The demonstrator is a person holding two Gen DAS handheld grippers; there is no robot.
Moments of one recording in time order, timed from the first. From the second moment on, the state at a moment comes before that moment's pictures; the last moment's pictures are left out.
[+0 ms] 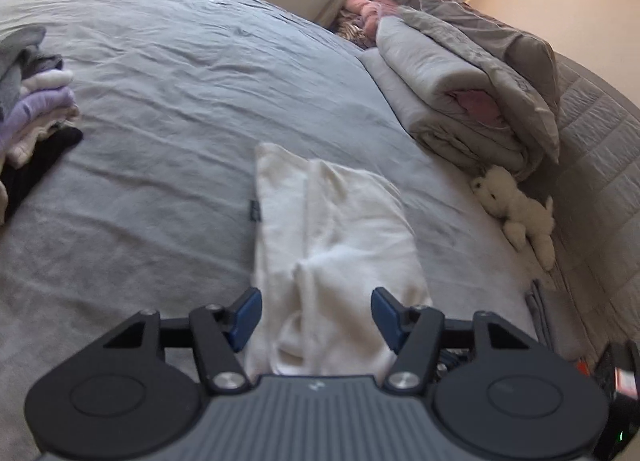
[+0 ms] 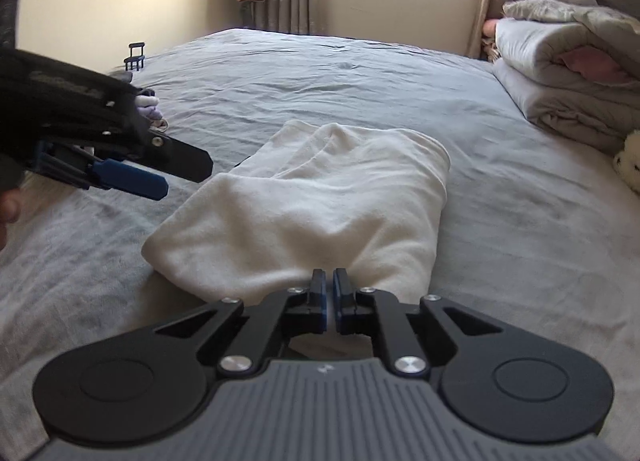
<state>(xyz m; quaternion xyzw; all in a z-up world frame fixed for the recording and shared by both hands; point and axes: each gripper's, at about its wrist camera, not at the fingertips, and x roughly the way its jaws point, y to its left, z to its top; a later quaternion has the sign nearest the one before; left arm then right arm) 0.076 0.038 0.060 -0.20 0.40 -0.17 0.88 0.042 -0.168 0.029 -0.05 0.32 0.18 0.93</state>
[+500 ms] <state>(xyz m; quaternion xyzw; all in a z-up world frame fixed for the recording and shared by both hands) 0.084 0.024 0.041 -0.17 0.39 -0.16 0.89 0.048 -0.183 0.035 0.03 0.32 0.19 0.93</state>
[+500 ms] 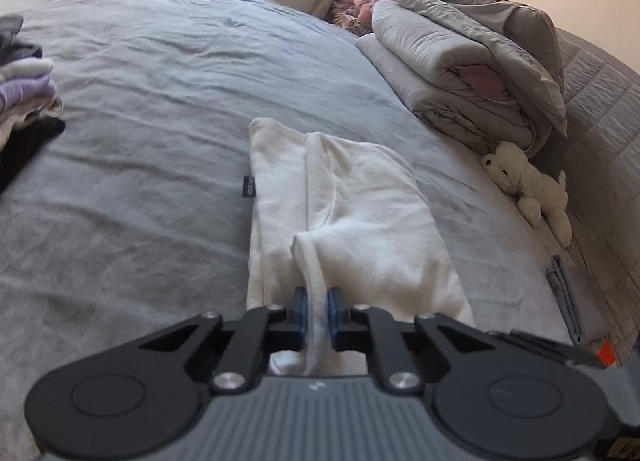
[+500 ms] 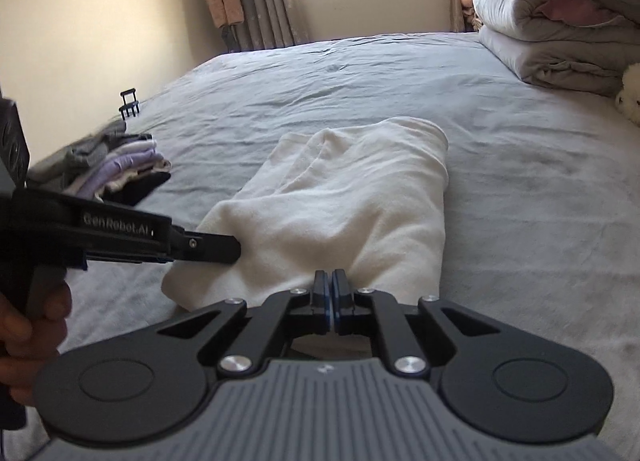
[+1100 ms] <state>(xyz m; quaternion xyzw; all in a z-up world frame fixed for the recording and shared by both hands) 0.084 0.021 0.032 -0.11 0.39 -0.15 0.90 0.046 -0.180 0.035 0.03 0.35 0.21 0.91</state>
